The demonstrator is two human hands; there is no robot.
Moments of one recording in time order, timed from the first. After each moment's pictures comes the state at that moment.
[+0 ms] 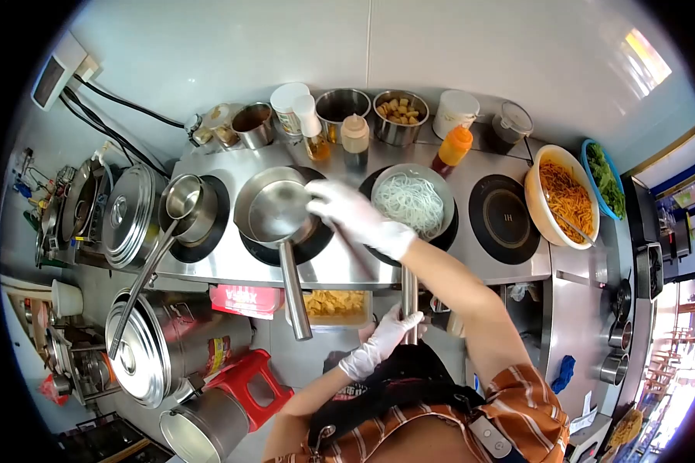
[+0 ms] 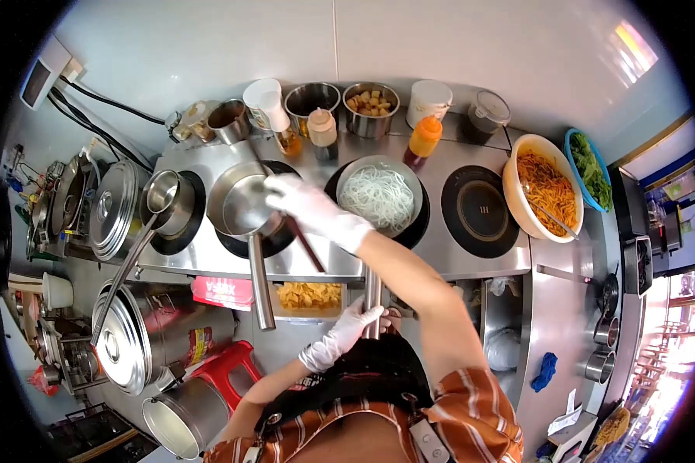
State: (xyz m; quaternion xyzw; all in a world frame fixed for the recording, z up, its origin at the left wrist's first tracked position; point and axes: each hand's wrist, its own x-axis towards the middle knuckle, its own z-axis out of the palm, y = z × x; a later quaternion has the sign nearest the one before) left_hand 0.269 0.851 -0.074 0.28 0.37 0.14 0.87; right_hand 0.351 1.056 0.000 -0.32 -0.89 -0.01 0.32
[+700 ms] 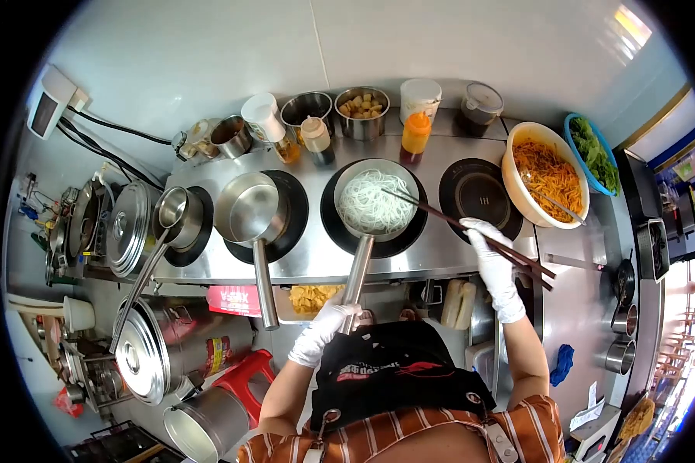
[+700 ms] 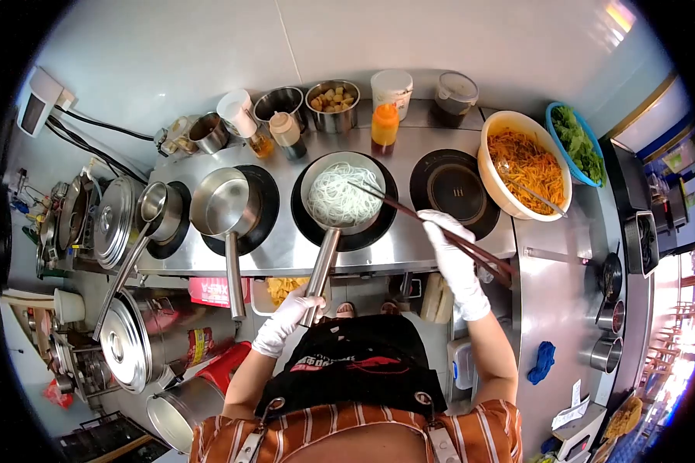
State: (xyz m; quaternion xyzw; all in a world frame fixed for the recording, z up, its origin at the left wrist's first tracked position) left_hand 0.239 0.874 -0.076 0.36 0.46 0.12 0.80; right_hand 0.565 0.823 0.031 -0.62 -0.48 0.21 0.59
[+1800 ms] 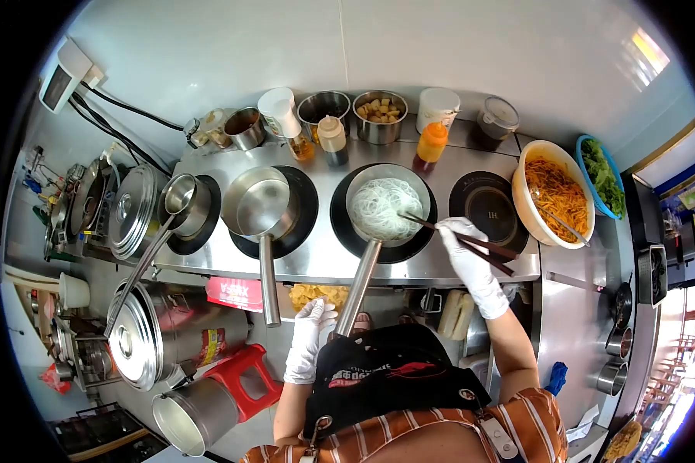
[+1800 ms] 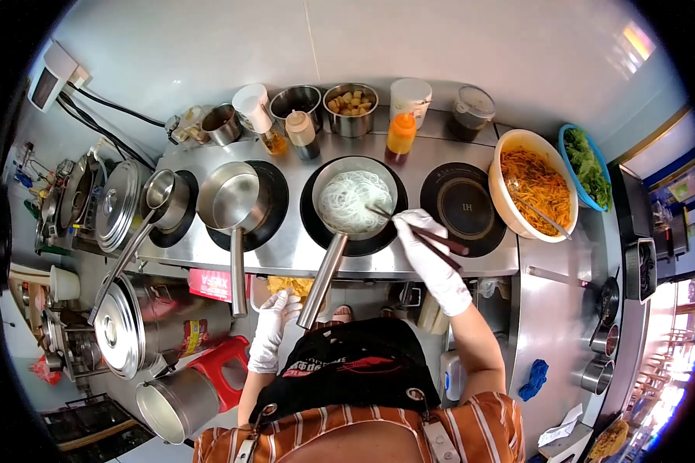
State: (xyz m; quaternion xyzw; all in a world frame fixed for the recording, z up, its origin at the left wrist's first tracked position) left_hand 0.195 0.853 -0.091 0.25 0.56 0.35 0.71; right_hand 0.529 0.875 0.021 -0.60 -0.54 0.20 0.56
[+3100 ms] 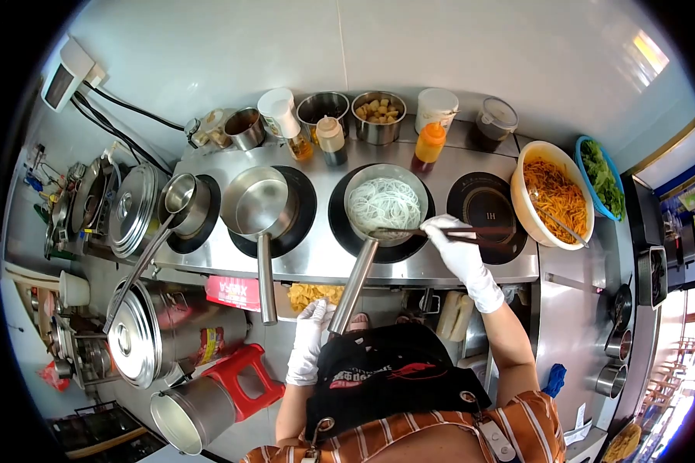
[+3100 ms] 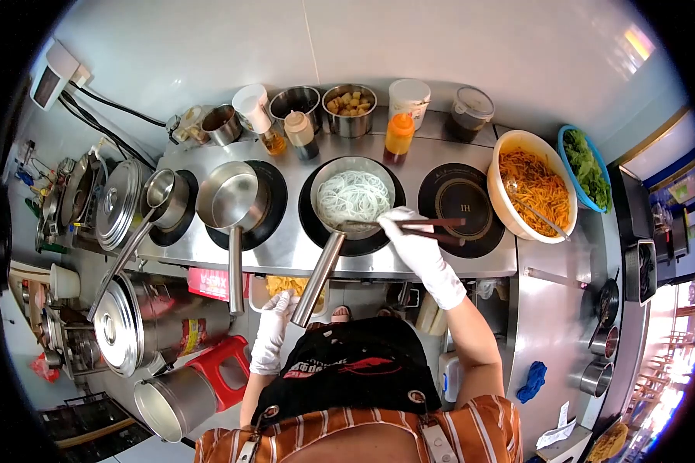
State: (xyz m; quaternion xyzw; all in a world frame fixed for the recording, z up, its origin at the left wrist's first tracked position) left_hand 0.204 0.844 -0.094 0.26 0.55 0.37 0.71; right_hand 0.533 0.882 0.021 -0.56 -0.59 0.27 0.51
